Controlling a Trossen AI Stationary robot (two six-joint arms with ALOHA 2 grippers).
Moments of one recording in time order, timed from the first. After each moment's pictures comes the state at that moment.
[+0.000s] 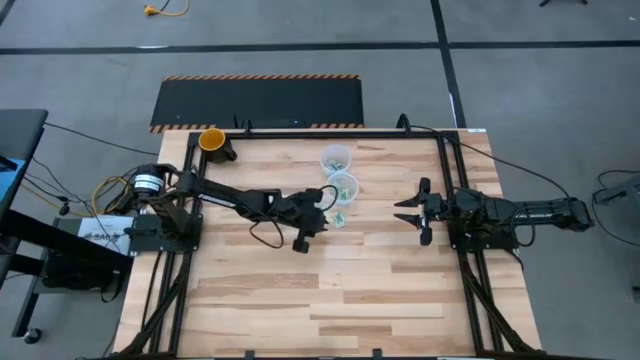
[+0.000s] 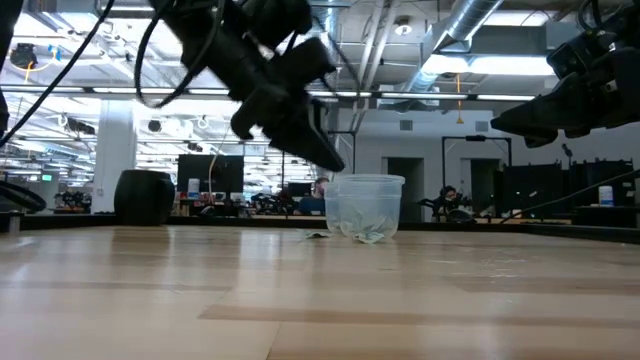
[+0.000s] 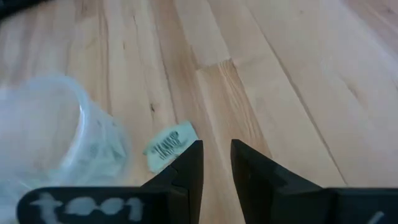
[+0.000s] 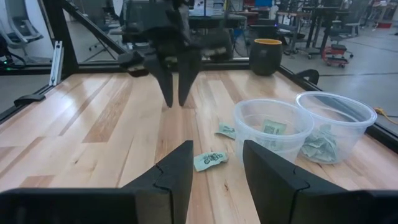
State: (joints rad) left arm 0.00 1.73 0.99 0.05 0.01 0.35; right arm -0.02 0.18 0.01 0.02 0.05 -0.03
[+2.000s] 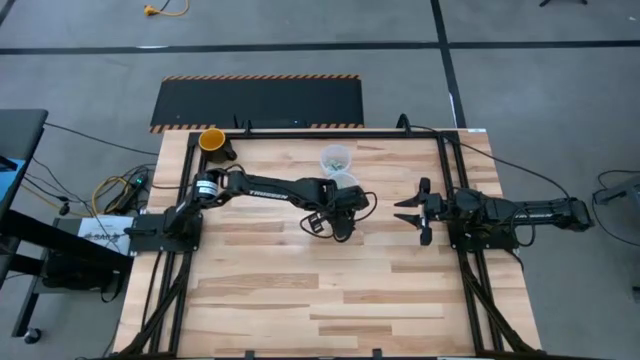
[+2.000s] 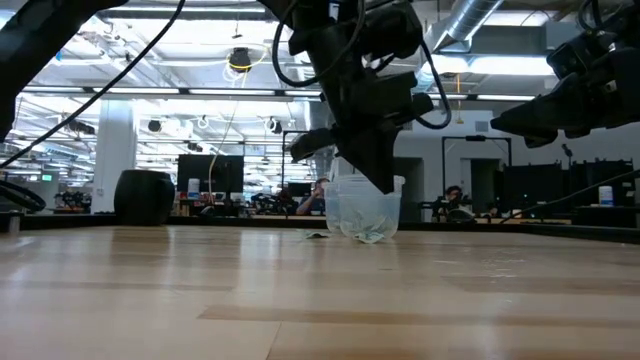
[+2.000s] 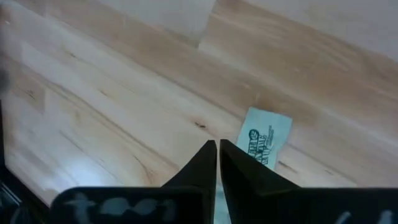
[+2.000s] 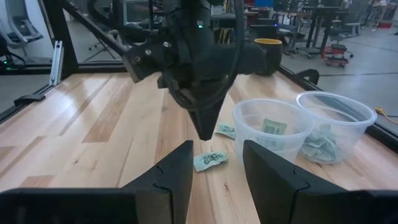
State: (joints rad) left arm 0.03 2.18 1.79 -0.69 -0.09 1.23; right arm -0.02 0.18 0.00 0.02 0.05 -0.03
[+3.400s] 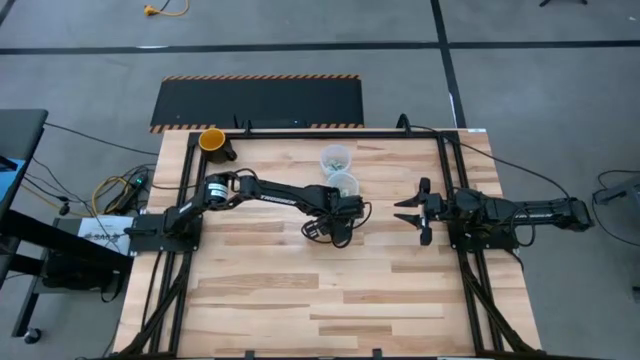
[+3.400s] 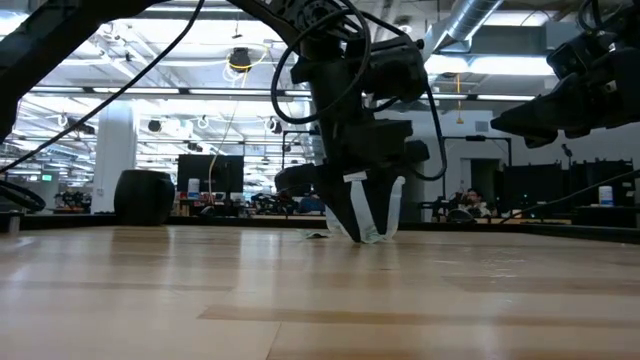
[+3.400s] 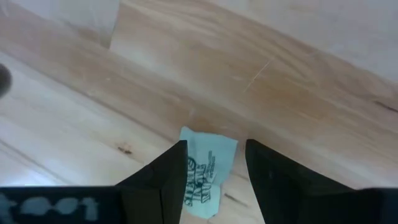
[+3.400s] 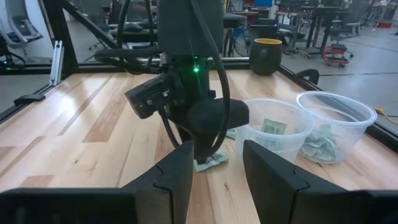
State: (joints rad) left arm 0.03 2.28 1.79 -0.75 -0.05 1.21; right arm -0.02 0.18 0.00 0.02 0.05 -0.03
